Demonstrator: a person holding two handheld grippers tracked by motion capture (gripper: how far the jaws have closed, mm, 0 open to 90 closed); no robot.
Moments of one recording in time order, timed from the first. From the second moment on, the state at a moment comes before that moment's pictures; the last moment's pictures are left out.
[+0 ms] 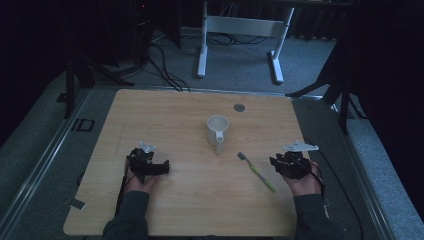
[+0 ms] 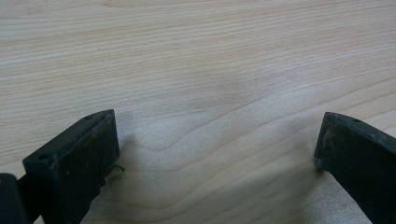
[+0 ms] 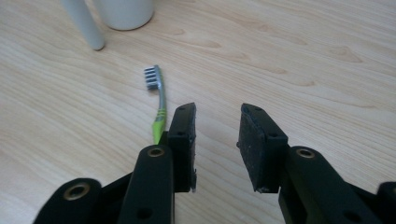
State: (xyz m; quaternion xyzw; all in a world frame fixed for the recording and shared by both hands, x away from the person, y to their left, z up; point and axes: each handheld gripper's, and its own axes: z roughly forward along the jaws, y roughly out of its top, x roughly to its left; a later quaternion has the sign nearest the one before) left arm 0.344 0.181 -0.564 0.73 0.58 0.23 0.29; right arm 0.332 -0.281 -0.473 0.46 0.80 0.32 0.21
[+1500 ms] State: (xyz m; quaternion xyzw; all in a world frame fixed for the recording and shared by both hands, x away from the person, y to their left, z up) left arm 0.344 0.180 -0.565 0.73 0.58 0.23 0.29; right arm 0.366 -0.247 -0.446 0.42 0.86 0.23 0.17
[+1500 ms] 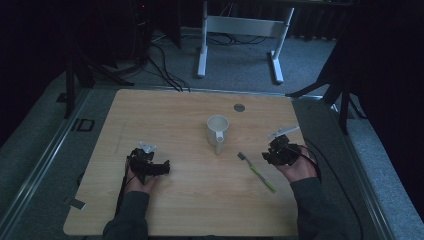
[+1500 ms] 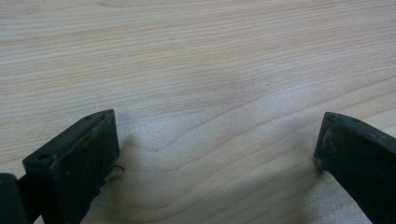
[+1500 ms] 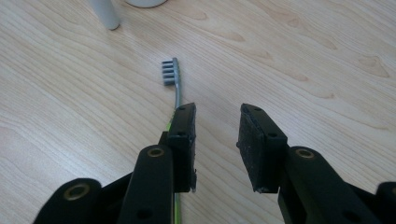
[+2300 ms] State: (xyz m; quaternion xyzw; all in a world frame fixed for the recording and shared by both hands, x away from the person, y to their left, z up) left arm 0.344 0.180 -0.565 0.73 0.58 0.23 0.29; right arm 0.386 -0.230 -0.438 0.40 0.89 0.17 0.12
